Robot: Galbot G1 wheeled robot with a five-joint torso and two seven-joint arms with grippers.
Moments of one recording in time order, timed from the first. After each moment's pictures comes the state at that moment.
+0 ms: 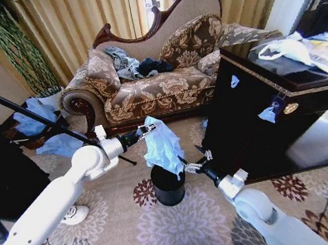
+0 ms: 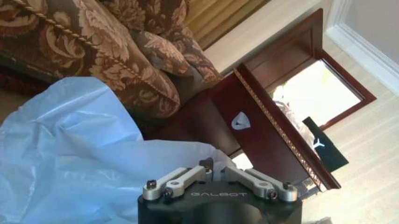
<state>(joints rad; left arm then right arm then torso) 0.53 -0.64 0.01 -1.98 -1.99 0.44 -0.08 -1.20 1.07 0.18 2.03 0.48 0.02 -0.05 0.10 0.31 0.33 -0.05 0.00</state>
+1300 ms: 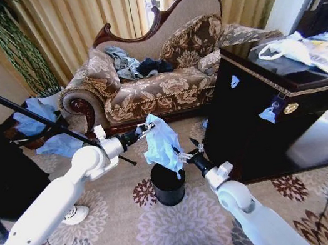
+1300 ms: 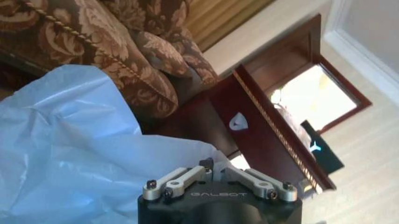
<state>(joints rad) 0.56 -0.63 0.01 -2.00 -1.99 0.42 -0.07 -1.07 1.22 0.15 1.93 0.46 -0.01 0.04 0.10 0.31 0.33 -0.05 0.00</state>
